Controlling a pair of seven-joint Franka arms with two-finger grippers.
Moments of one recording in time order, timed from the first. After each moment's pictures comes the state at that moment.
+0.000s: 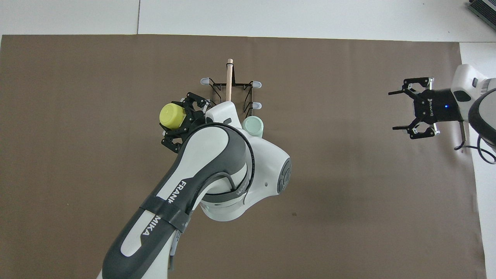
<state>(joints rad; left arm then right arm) -0.99 0.35 0.19 -1.76 1.02 1.67 -2.17 -0.15 0.07 0.10 -1.76 0.28 1.81 -1.74</state>
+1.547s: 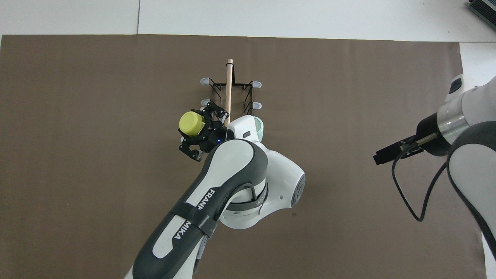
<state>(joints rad) -1.00 0.39 0.20 -1.73 1.02 1.73 -2.18 -0.04 -0.02 0.10 -1.76 0.16 1.56 -0.24</state>
